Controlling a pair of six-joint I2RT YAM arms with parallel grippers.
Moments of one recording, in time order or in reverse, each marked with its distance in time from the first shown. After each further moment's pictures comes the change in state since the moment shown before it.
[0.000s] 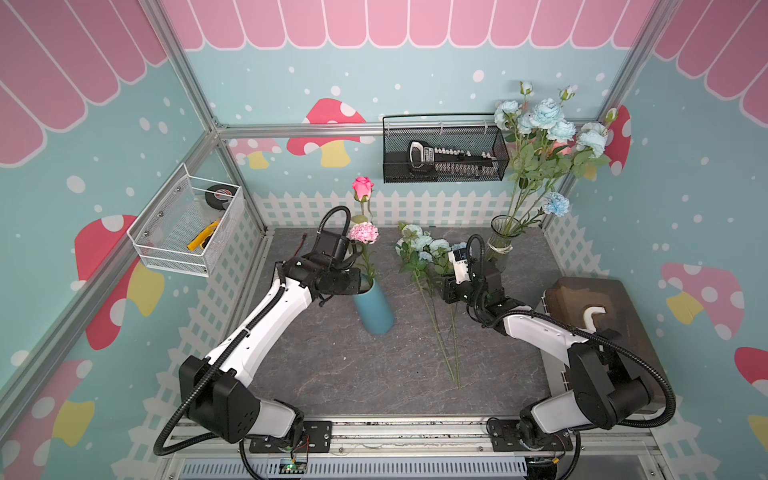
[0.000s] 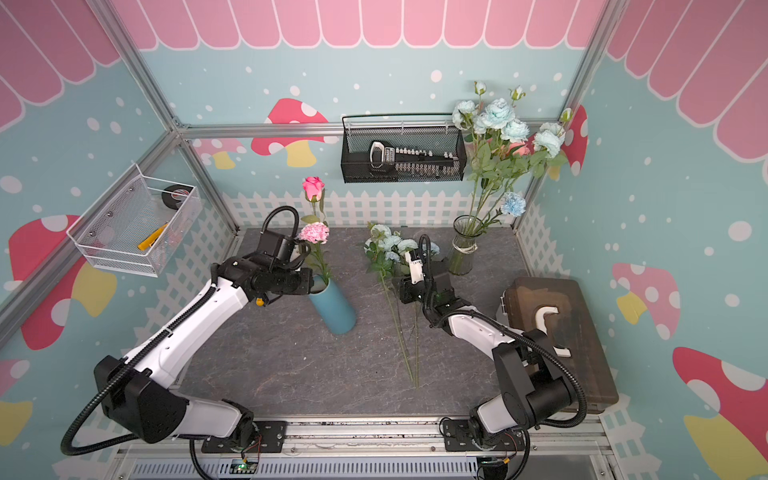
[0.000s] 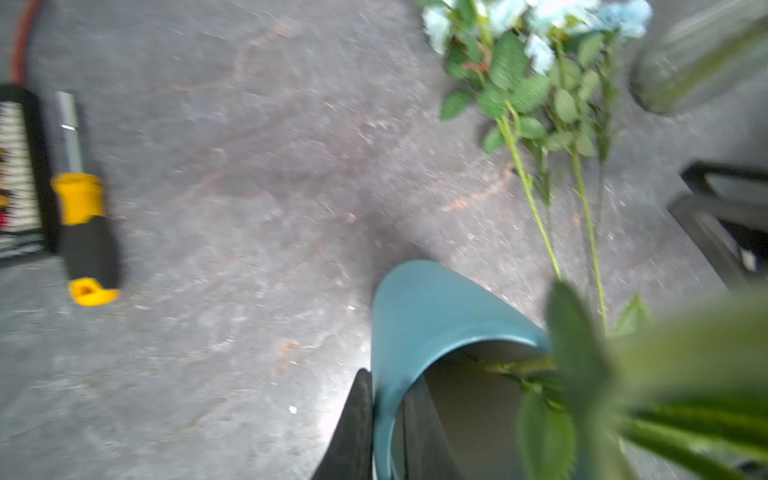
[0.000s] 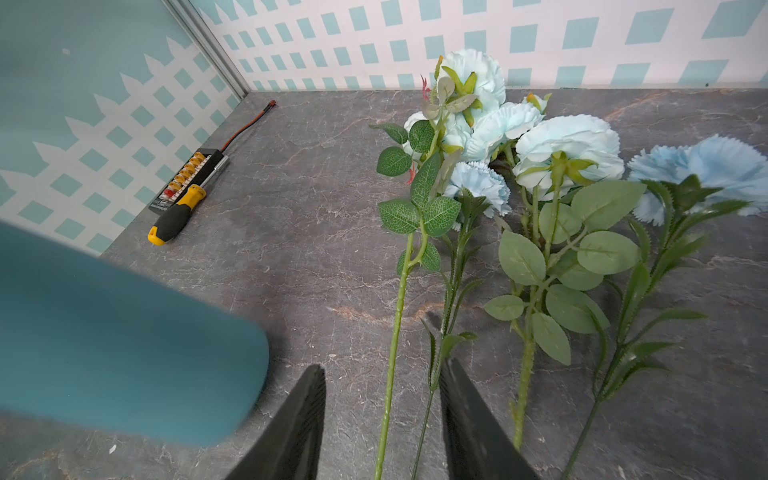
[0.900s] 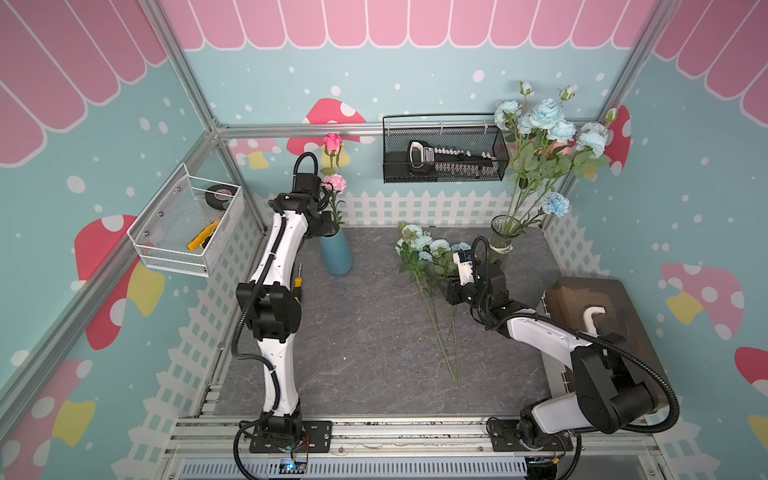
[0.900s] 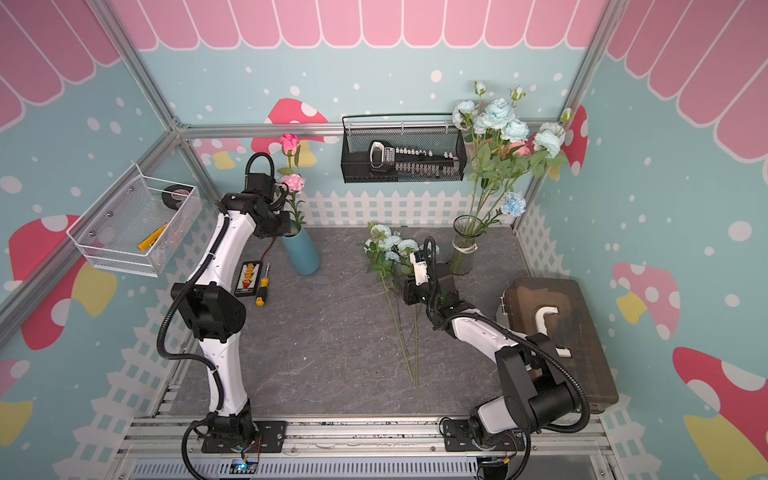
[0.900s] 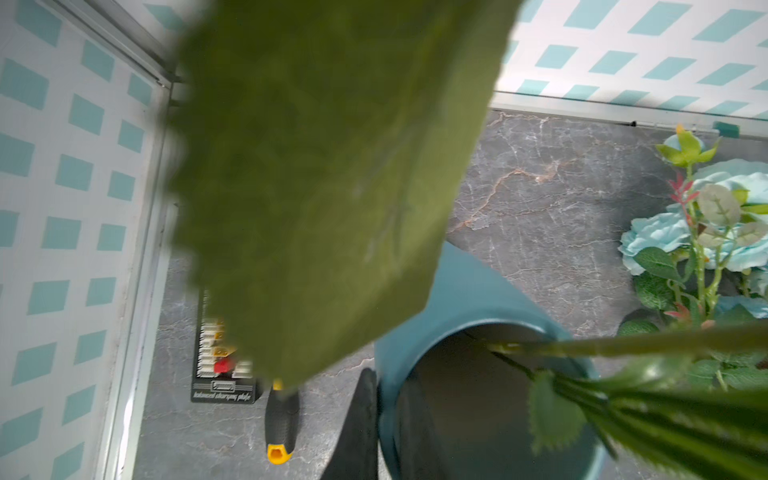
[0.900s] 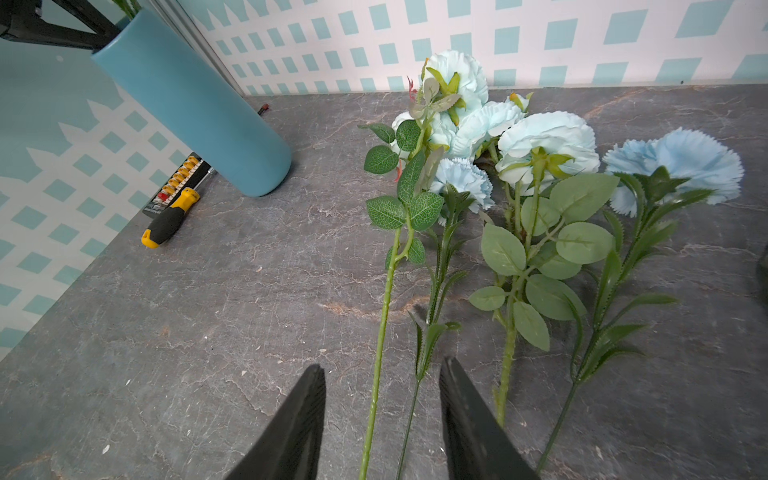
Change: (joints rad) left arm 0.277 0.700 0.939 -0.266 -0.122 0.129; right arm -0.023 -0.026 -0.033 0.016 -0.011 0.003
